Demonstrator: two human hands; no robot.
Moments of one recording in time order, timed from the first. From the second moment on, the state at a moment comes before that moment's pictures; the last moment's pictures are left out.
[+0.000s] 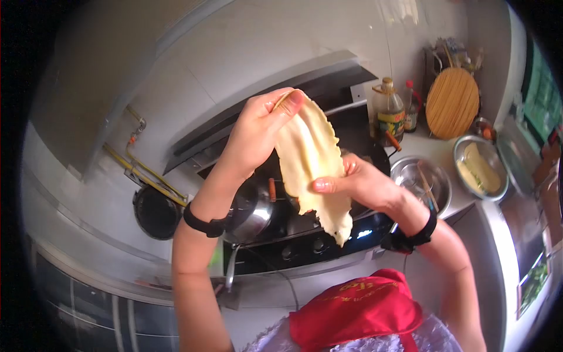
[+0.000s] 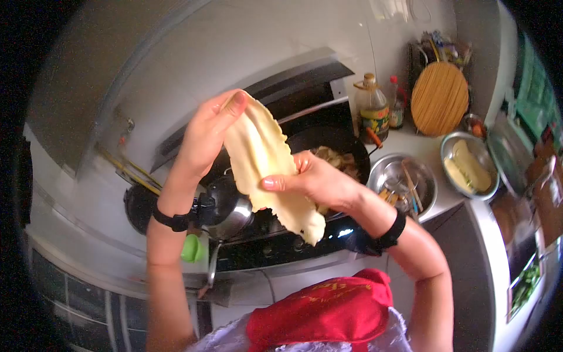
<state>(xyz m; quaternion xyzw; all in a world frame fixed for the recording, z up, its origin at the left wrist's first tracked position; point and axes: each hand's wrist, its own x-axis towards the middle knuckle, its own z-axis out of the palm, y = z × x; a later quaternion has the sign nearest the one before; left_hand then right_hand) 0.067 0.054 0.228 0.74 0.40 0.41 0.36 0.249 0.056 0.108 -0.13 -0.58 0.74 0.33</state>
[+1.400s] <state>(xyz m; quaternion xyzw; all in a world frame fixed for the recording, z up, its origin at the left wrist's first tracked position) 0.064 0.052 0.214 0.59 0.26 0.47 0.61 0.248 0.060 0.196 -0.23 -0.62 0.59 0.47</state>
